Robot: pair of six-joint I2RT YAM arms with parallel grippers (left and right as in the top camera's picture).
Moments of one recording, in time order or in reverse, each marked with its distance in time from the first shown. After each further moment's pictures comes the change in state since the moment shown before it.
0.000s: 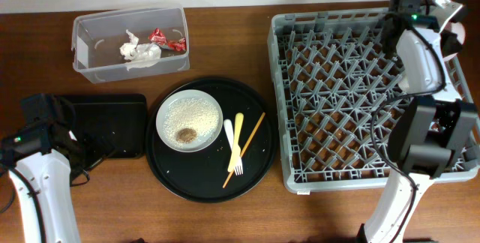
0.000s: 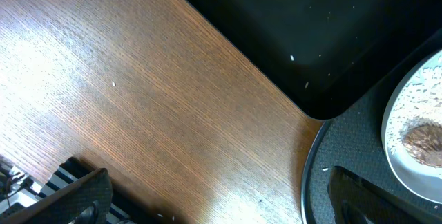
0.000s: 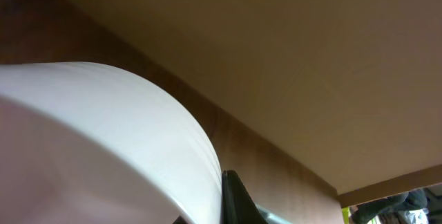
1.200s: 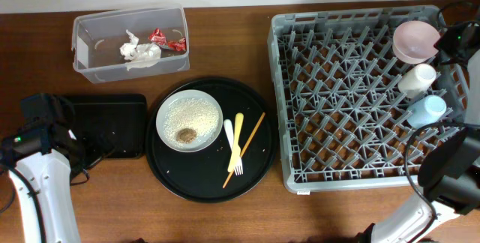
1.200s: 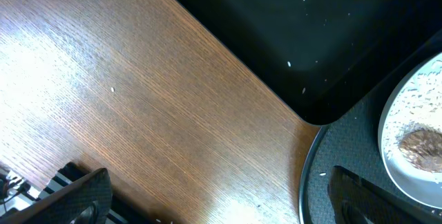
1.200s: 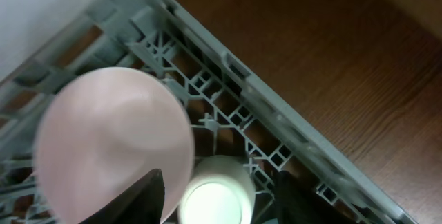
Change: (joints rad) left arm 0.000 0.000 0.000 0.017 0.000 0.000; right arm -0.288 -0.220 -0.064 0.010 -1.120 -0.134
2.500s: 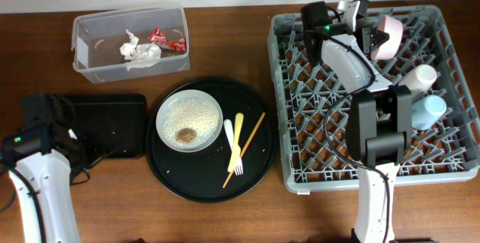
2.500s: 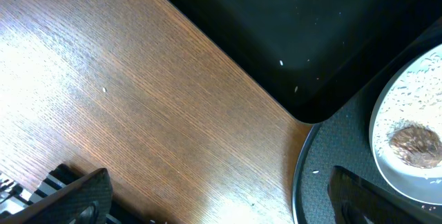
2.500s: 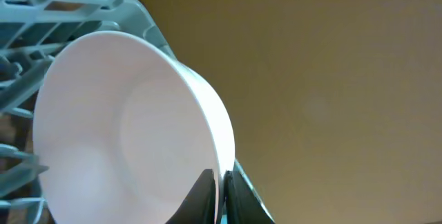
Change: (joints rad) left arm 0.000 0.000 0.000 0.004 0.023 0.000; right arm 0.629 0.332 0.043 0.008 1.352 -0.066
